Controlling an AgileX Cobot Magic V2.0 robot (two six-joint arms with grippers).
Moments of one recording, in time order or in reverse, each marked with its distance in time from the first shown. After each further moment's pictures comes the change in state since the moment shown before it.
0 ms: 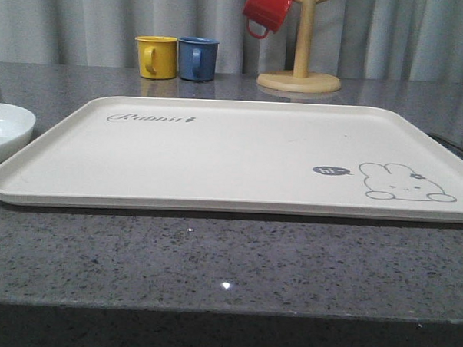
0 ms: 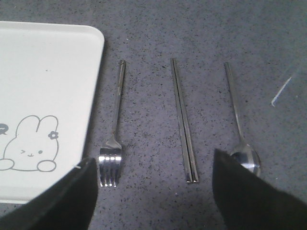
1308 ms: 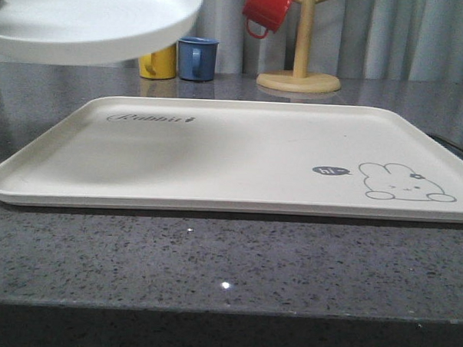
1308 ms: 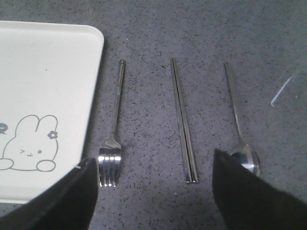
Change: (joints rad) left arm -0.371 -0.123 -0.163 -0.258 -0.006 0.018; right arm 0.000 0.000 0.000 0.000 0.000 -0.002
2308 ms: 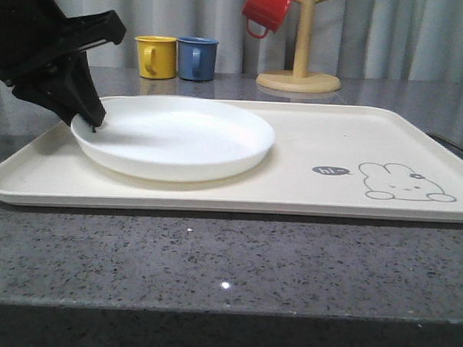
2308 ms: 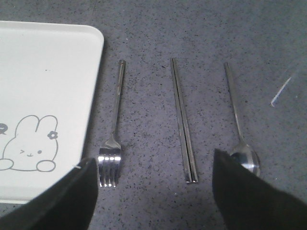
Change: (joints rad) left arm -0.184 0.290 -0.002 0.040 -0.133 -0.130; right arm 0.000 0.000 0.000 0.000 0.000 0.000
